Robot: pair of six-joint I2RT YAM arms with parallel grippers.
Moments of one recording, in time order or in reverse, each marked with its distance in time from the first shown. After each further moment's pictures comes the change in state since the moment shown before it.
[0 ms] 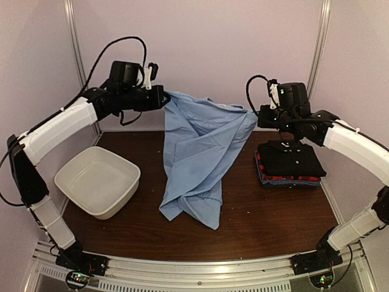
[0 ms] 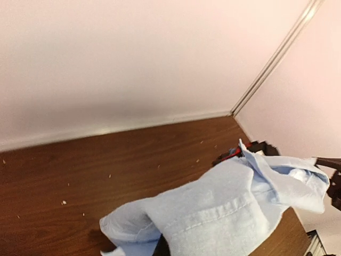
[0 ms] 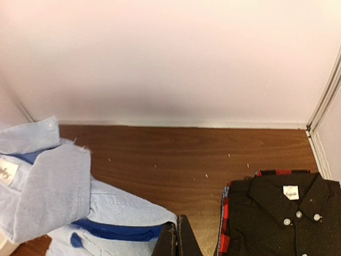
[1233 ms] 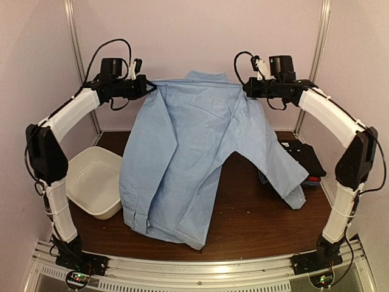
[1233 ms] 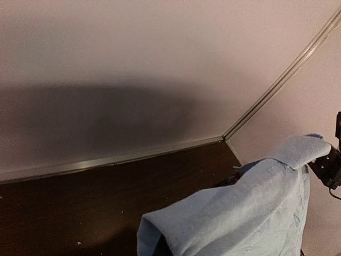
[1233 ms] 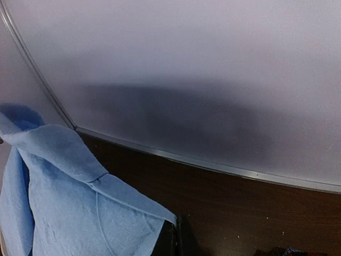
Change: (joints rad) left arm 0.297 0.117 0.288 0.042 0.413 0.009; right arm -0.189 0.375 0.667 -0.092 -0.472 -0.143
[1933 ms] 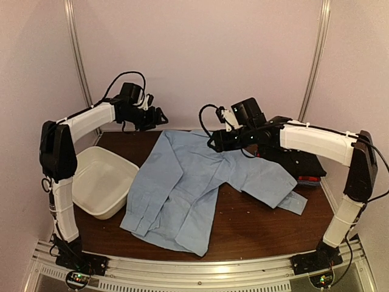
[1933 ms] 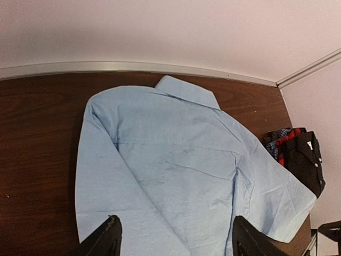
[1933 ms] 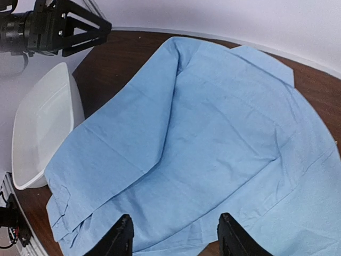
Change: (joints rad) left arm -0.037 0.206 -0.120 -0.148 -0.114 -0.014; right arm 0.274 -0.037 -0.465 0.058 0.049 0.147
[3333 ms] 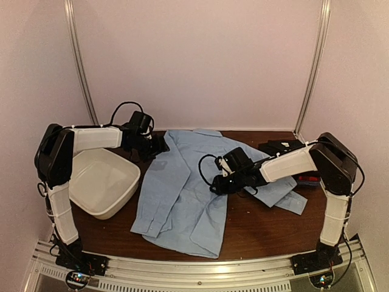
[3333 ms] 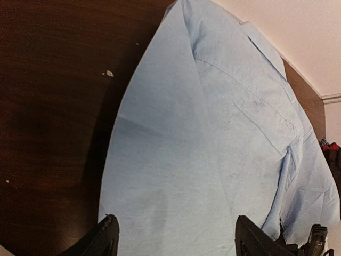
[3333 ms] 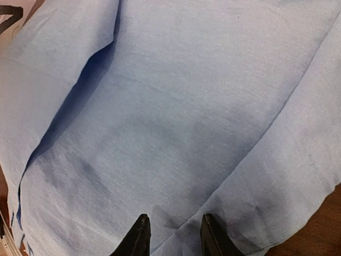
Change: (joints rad) left arm -0.117 -0.130 -0.481 0.230 -0.223 -0.332; right arm 0.071 0.190 -0.420 0.383 -0.082 0.199
